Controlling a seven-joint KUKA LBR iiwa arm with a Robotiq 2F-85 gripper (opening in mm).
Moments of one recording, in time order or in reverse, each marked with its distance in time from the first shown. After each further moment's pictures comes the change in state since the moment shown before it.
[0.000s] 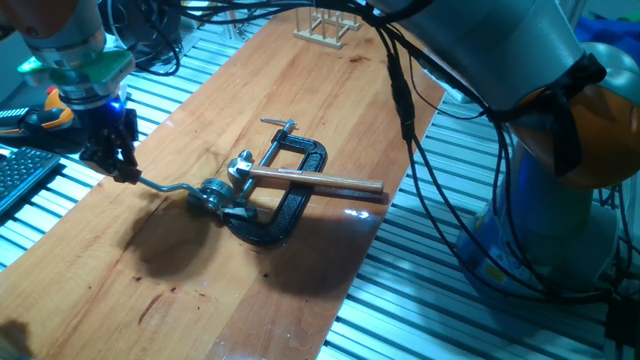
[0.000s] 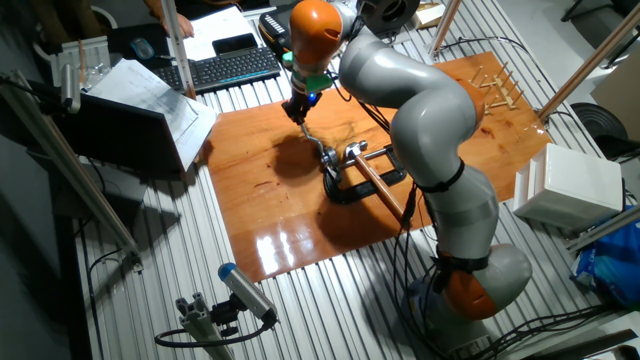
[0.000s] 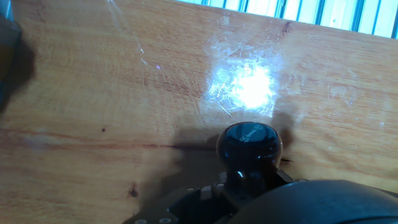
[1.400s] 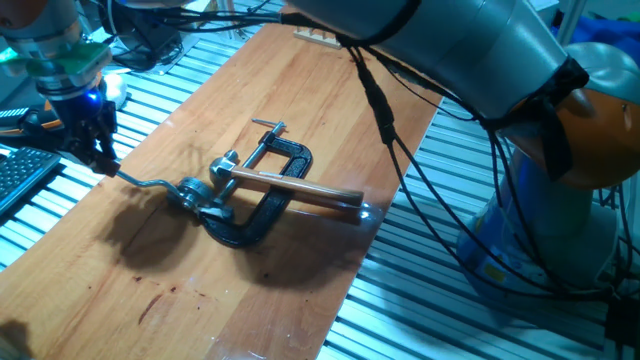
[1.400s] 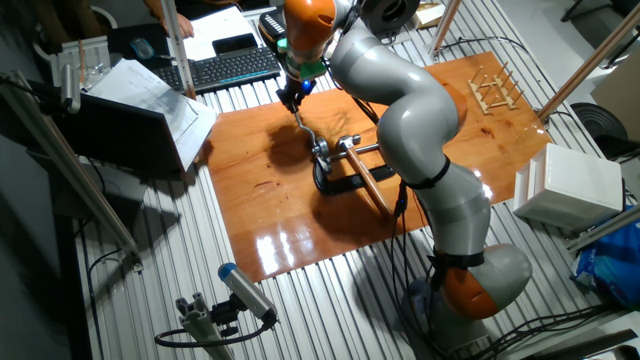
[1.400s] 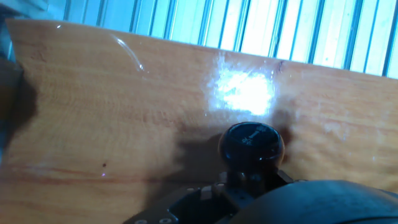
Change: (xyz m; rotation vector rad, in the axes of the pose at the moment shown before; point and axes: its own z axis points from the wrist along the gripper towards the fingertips) arm -0.035 -0.003 -0.014 -0.011 -0.004 0.004
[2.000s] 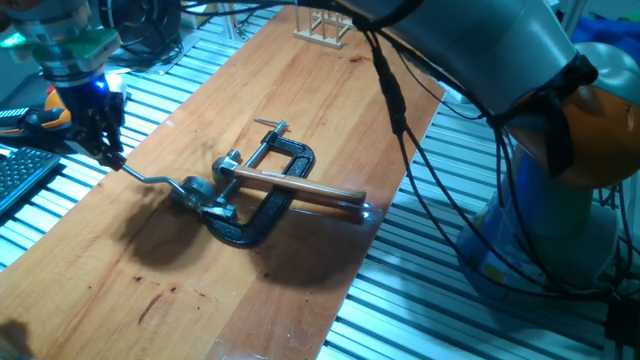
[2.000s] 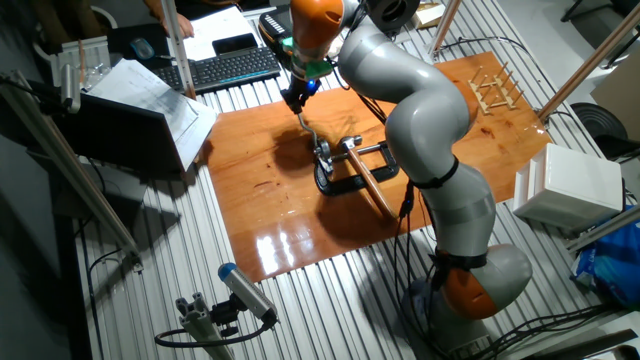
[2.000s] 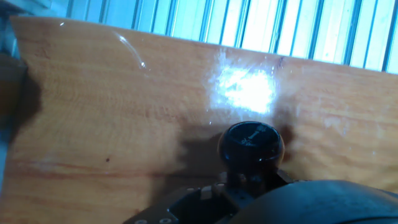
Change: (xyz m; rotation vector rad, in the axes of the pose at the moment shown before) arm 0.018 -0.004 -0.019 -0.022 0.005 0.004
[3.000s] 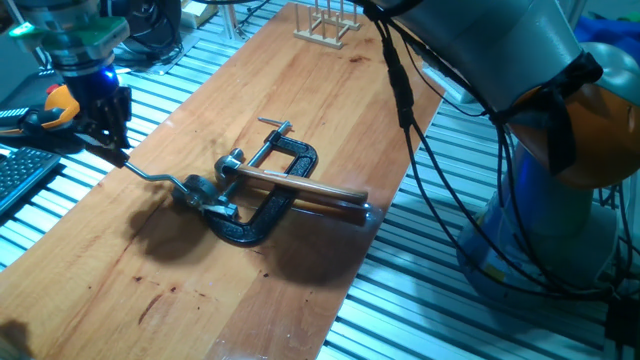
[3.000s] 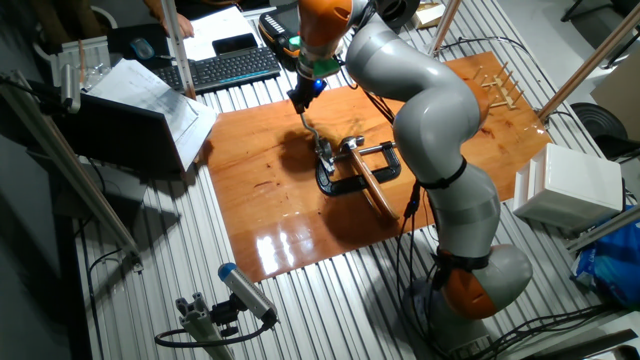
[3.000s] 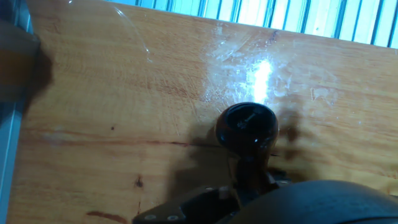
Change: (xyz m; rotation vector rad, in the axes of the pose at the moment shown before) arm 0.015 -0.005 -0.010 -0.005 0.018 -0.007
